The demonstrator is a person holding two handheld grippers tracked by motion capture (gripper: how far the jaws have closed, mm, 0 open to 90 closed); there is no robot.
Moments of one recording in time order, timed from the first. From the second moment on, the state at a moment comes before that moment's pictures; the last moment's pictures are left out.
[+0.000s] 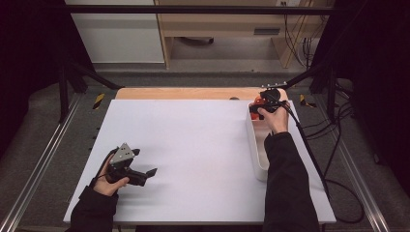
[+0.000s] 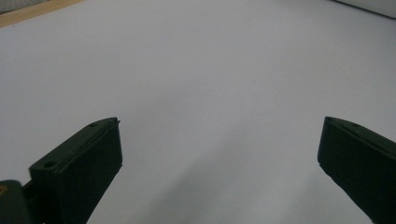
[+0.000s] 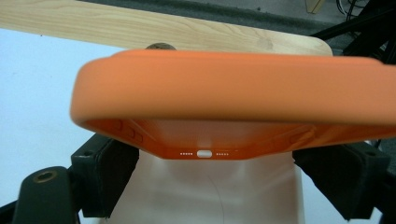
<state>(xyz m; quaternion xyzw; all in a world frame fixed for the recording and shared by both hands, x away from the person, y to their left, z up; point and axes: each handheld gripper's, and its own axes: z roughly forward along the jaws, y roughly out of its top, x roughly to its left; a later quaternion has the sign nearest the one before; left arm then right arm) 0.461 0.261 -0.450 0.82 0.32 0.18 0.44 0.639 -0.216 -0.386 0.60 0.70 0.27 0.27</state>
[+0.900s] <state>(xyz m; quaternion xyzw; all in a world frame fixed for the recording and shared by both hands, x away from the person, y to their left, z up) 0.461 0.259 -0.452 0.83 0.32 0.17 0.43 0.640 -0.216 -0.394 0.60 0.70 0.27 0.27</state>
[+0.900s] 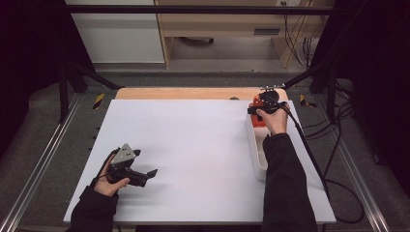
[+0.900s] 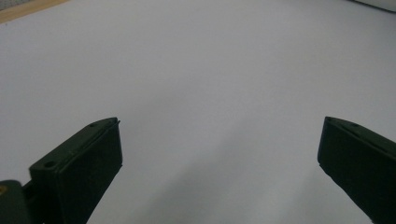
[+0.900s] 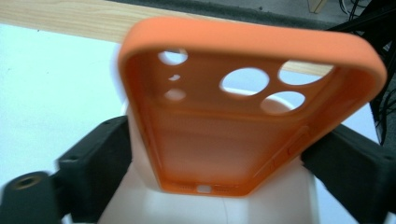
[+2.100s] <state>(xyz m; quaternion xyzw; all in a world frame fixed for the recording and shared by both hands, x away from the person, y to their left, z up) 0.460 0.260 -0.449 0.82 0.33 0.17 0.44 0.557 -0.215 -0.346 0.47 0.73 0.42 0.28</state>
